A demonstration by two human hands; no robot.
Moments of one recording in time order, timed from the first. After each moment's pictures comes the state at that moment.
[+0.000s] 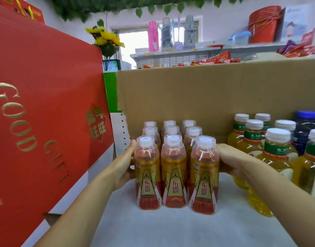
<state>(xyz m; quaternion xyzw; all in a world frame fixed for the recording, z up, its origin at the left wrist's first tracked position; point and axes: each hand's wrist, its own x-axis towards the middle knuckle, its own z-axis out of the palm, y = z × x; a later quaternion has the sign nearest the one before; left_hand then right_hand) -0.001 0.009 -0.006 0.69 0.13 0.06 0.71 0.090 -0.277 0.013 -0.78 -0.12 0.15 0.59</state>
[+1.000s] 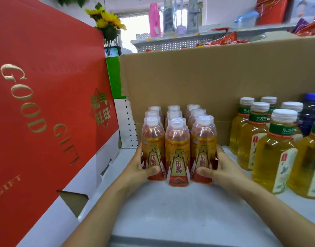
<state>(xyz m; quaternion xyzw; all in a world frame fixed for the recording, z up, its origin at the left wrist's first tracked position) -0.024 -0.003 -0.069 0.81 0.00 0.09 0.58 0.034 -0.267 -0.058 -0.82 -0.19 0.03 0.54</state>
